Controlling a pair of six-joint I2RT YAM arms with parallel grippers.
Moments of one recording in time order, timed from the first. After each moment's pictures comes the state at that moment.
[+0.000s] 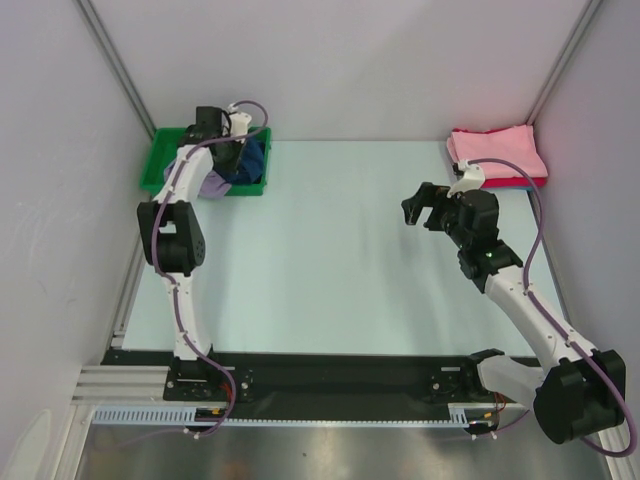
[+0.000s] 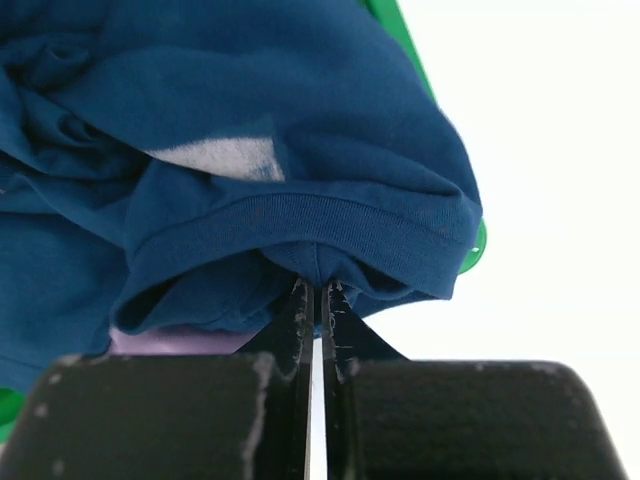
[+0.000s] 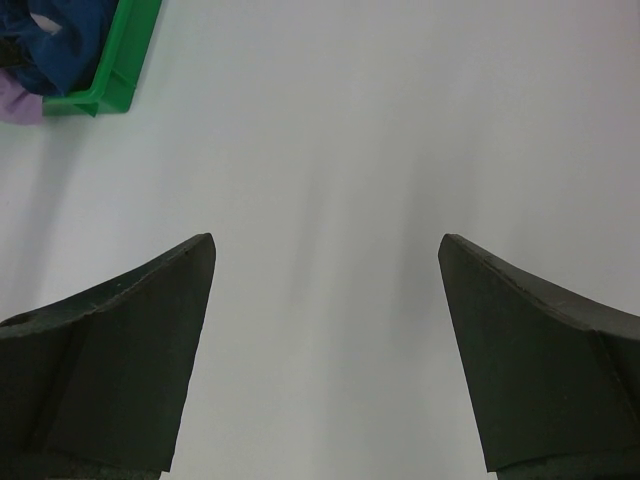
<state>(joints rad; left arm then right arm) -0.02 2.22 2.04 -0.67 0.16 0.39 0.27 1.09 0.81 0.02 -0.03 0.34</state>
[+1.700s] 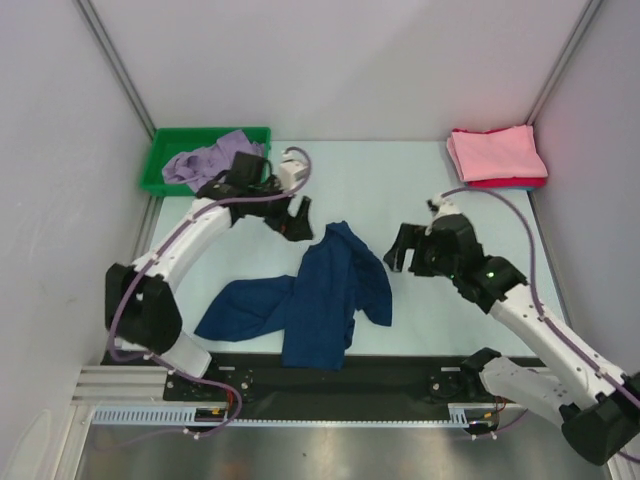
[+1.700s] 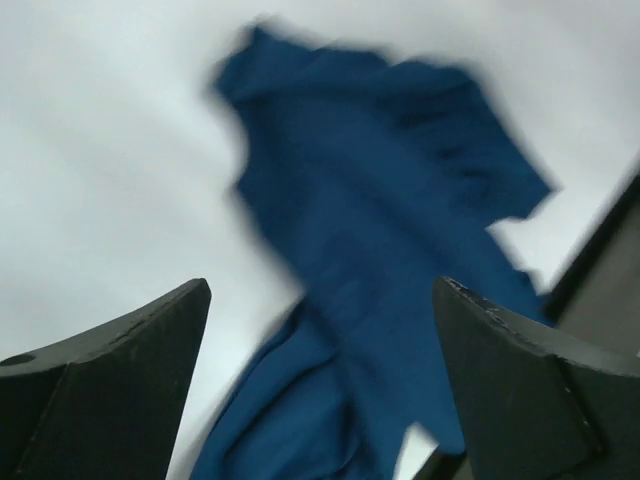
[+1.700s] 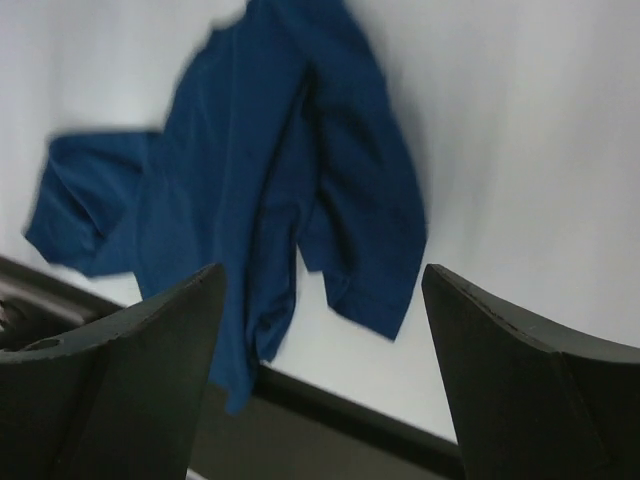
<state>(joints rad) -0.40 1.59 1.37 -0.66 0.58 0.17 0.53 0.93 0.89 -0.57 0.02 0.56</state>
